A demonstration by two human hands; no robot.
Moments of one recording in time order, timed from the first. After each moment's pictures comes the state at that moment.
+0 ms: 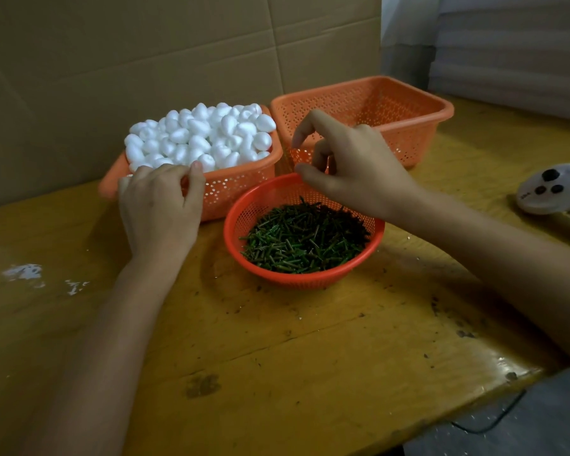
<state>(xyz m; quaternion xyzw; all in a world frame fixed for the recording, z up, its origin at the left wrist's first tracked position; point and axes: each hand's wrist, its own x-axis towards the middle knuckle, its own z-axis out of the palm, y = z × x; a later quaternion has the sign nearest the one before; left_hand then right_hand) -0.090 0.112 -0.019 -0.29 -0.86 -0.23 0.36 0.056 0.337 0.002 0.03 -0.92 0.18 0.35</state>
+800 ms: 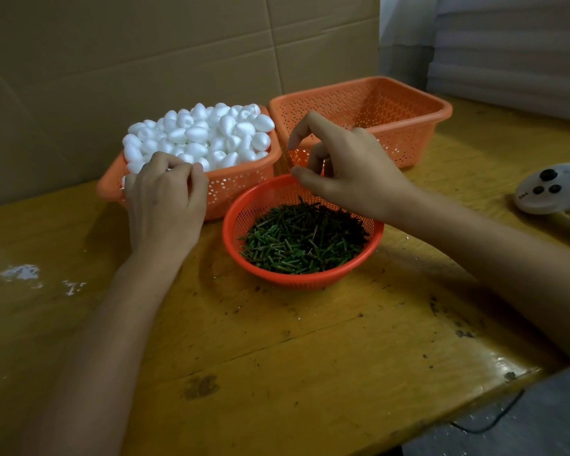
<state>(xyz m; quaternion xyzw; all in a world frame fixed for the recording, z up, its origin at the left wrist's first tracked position) -0.088 0.115 -0.015 -0.31 -0.87 -0.22 0.32 0.053 0.337 0.000 0.03 -0.92 0.20 0.34</state>
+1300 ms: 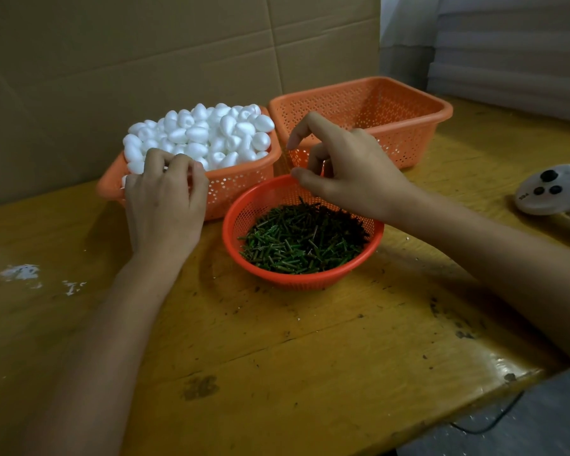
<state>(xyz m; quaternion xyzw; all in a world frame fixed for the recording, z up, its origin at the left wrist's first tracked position) -0.089 0.115 -0.016 -0.31 -0.86 -0.21 0.34 0.055 0.336 0.001 0.03 -0.92 0.21 0.33</state>
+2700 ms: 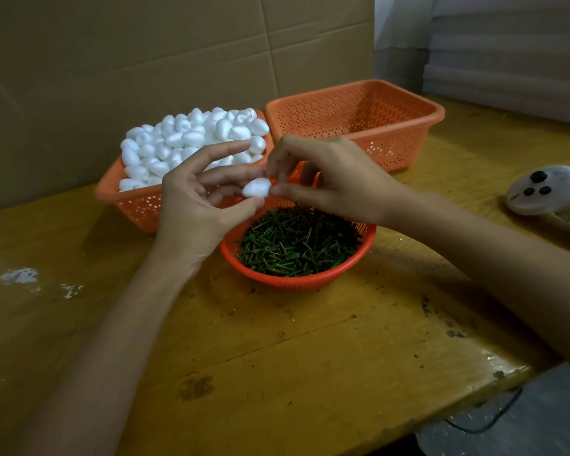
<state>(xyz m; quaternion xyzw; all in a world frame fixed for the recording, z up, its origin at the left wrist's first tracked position) -0.043 0.131 -0.008 -0.46 -0.63 -0.62 -0.01 0.056 0.335 0.005 0.14 -0.92 0.23 0.28</state>
